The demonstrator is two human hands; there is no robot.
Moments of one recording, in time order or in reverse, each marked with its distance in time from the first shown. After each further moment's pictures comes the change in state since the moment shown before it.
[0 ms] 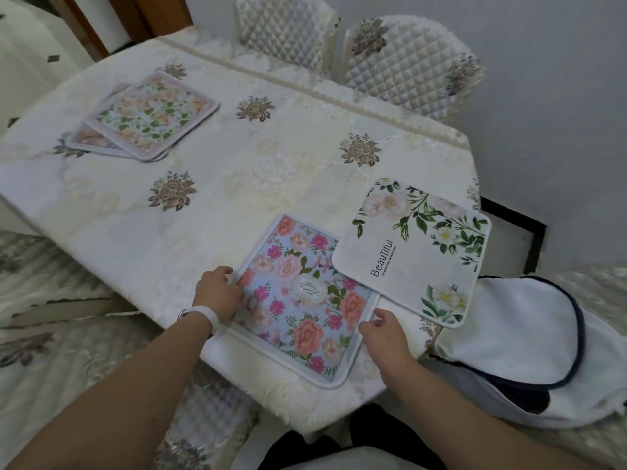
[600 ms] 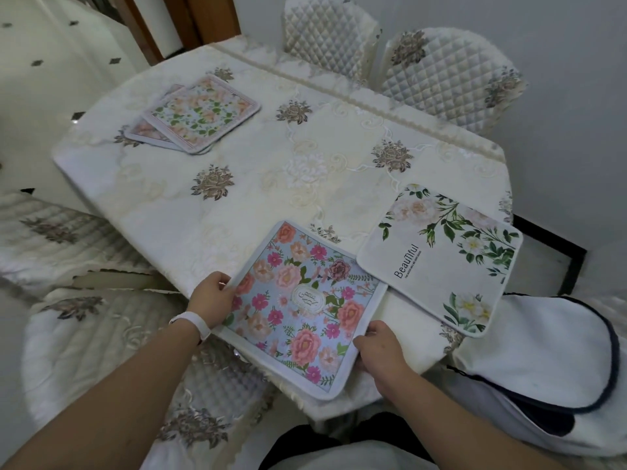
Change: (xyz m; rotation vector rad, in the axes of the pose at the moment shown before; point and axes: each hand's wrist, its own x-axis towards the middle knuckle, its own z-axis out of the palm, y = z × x) left_hand -0.051 -0.032 -0.033 -0.109 0.106 -0.068; right_hand -0.031 0.008 0.029 -0.005 -0.165 -0.034
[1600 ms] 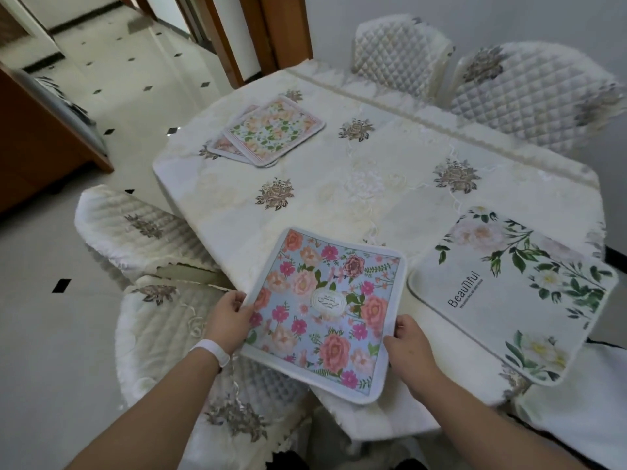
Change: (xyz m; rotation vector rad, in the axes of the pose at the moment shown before) left_hand -0.057 -0.025 -0.038 -0.318 0.190 -0.133; right_hand 0.006 -0.038 0.015 -0.161 -0.134 -0.233
